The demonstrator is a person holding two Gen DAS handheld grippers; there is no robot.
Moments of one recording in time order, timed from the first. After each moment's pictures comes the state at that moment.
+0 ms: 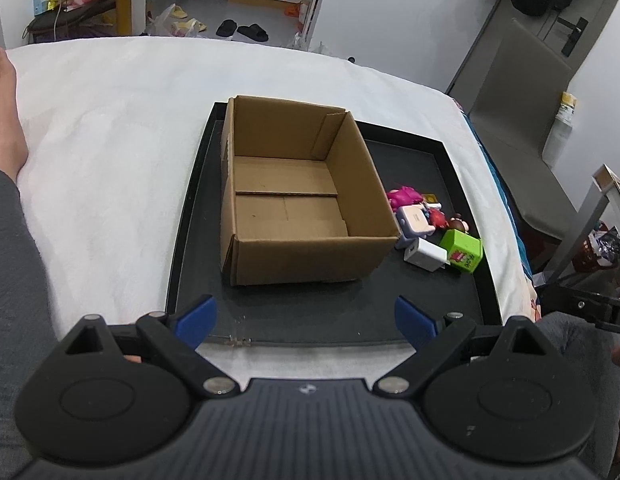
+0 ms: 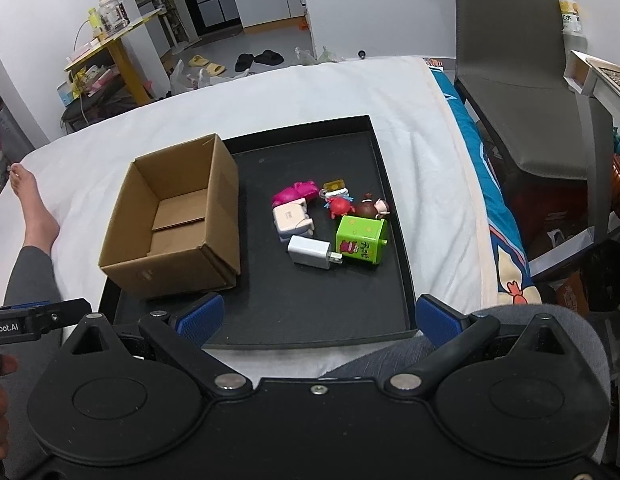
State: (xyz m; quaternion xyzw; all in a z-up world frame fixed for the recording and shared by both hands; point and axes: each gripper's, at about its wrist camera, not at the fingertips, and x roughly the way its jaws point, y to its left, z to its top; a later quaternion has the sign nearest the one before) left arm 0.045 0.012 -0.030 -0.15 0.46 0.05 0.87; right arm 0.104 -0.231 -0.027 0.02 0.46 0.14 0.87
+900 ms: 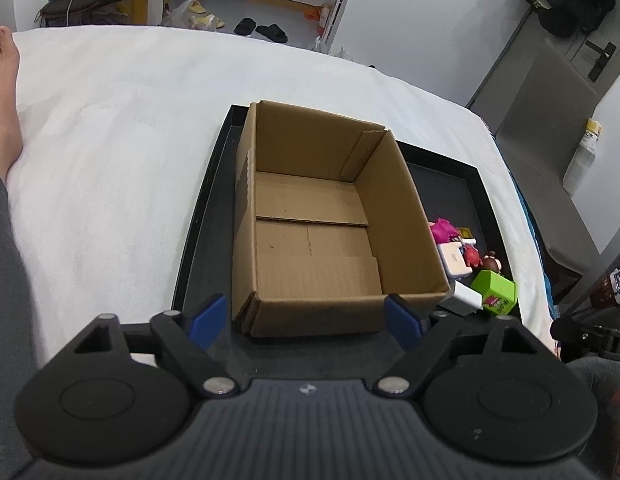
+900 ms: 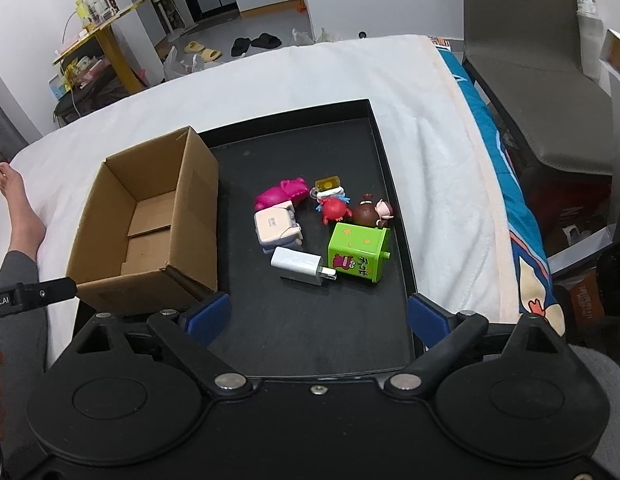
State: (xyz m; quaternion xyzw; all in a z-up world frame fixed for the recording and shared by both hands) left arm 0.095 0.044 -0.062 -0.18 0.46 0.07 0.87; right arm 0.156 -0.229 -0.062 0.02 0.49 0.15 0.86
